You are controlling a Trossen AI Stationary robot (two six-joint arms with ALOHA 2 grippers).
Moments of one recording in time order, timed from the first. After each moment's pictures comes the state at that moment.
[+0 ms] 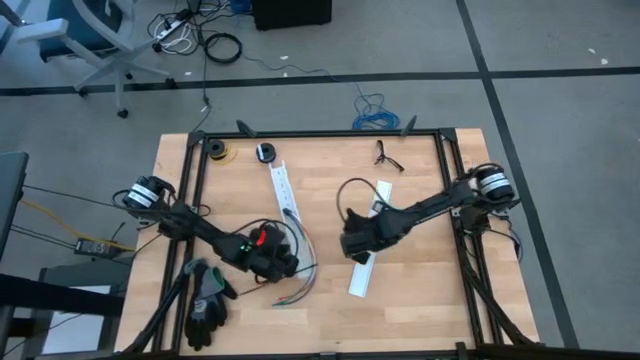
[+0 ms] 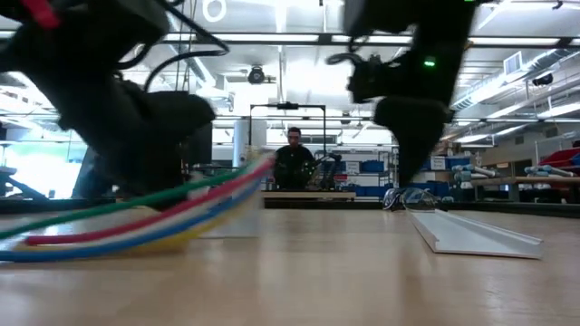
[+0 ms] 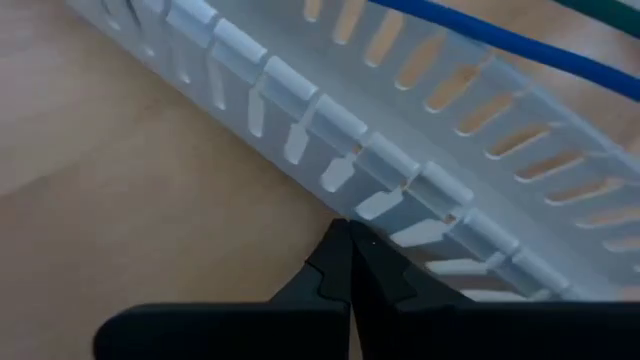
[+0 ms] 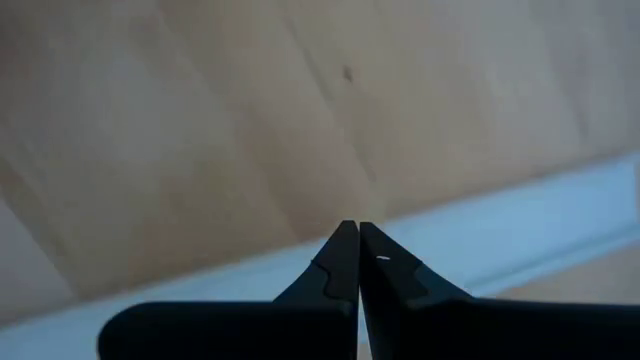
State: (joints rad) left arm -0.43 1.72 0.73 -0.10 -0.60 -1.28; right arm 0.27 1.79 1.20 -0.86 0.40 0.75
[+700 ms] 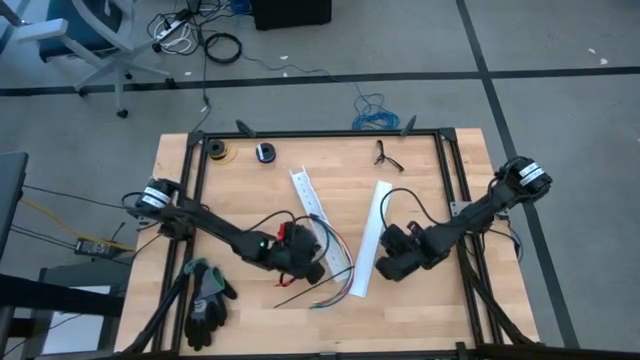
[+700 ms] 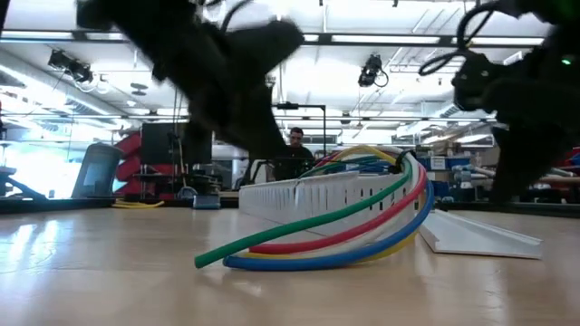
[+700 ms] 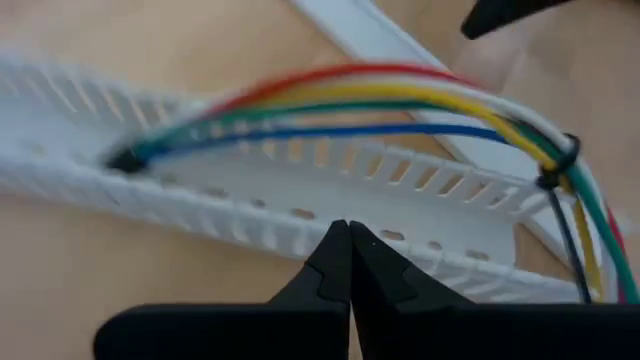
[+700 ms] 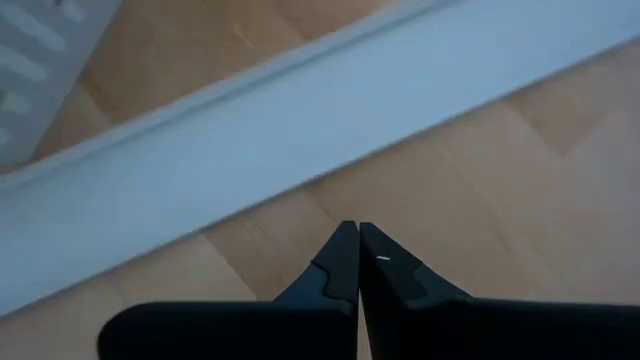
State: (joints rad) left arm -0.37 1.80 1.04 -0.09 -0.59 -0.79; right arm 0.54 1.50 0.74 -0.58 0.43 1.24
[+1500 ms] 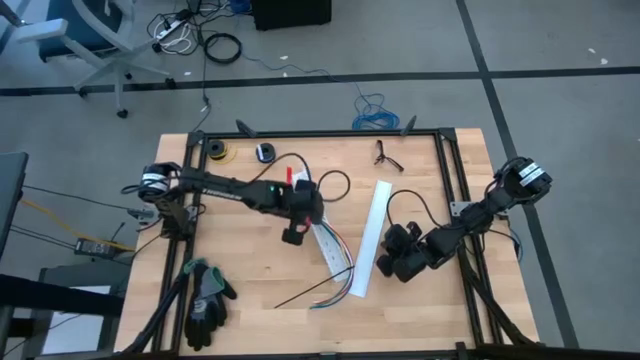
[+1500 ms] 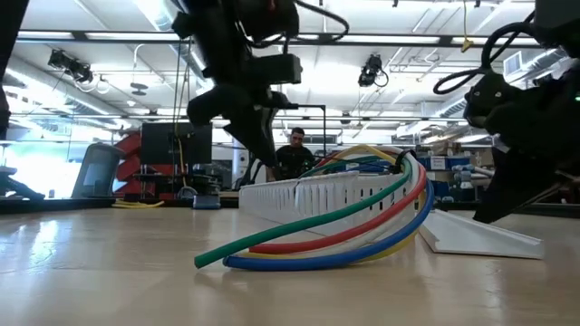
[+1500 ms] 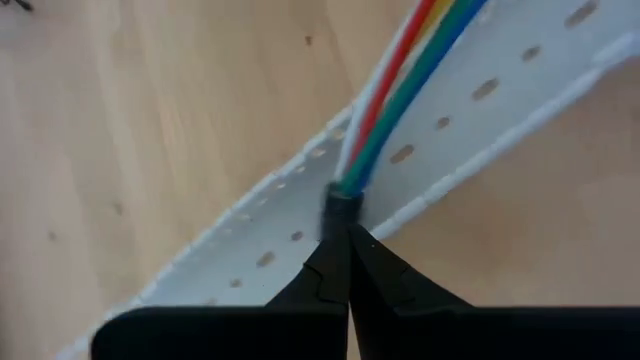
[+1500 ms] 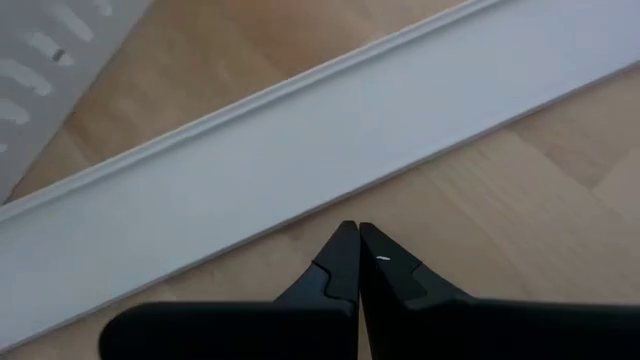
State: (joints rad) left arm 0.01 1.76 1.23 -0.55 -0.17 0.38; right arm 0.56 1.50 0.56 -0.26 0.59 1.25
